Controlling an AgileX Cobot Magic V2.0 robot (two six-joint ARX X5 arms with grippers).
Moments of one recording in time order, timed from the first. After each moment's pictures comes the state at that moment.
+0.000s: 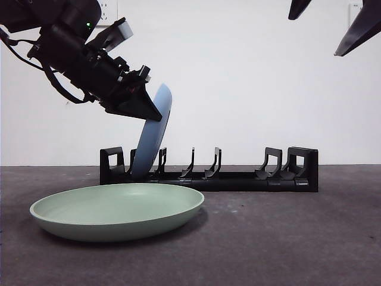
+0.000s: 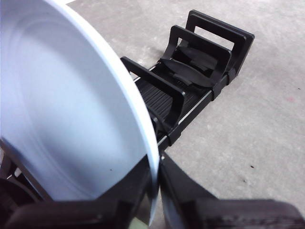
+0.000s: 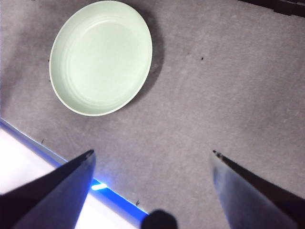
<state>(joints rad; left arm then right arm) -0.36 1.69 1.09 0.08 0.40 0.21 0.43 1.21 1.27 -1.09 -0.31 0.07</state>
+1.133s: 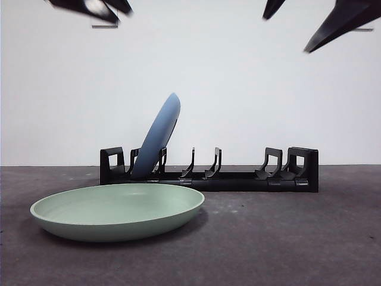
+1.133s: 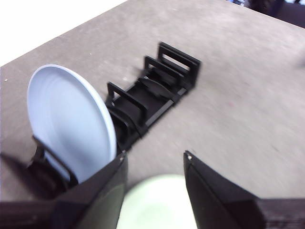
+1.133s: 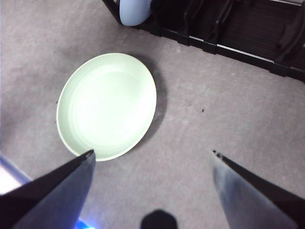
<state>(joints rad) -0.37 1.22 1.23 -0.56 0.40 0.25 0.43 1.26 1.26 -0.89 -0.31 0.08</state>
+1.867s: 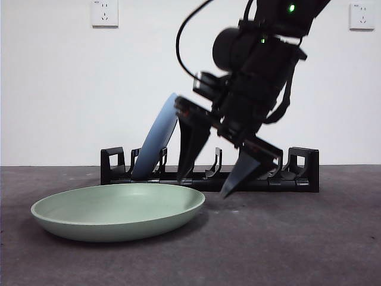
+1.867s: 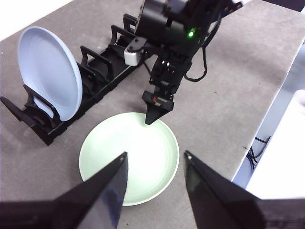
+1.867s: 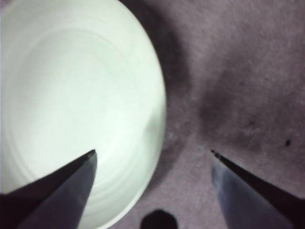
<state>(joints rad) -0.37 0.77 1.23 -1.09 0.40 0.31 0.58 1.87 1.26 -0.54 -0.32 0.17</state>
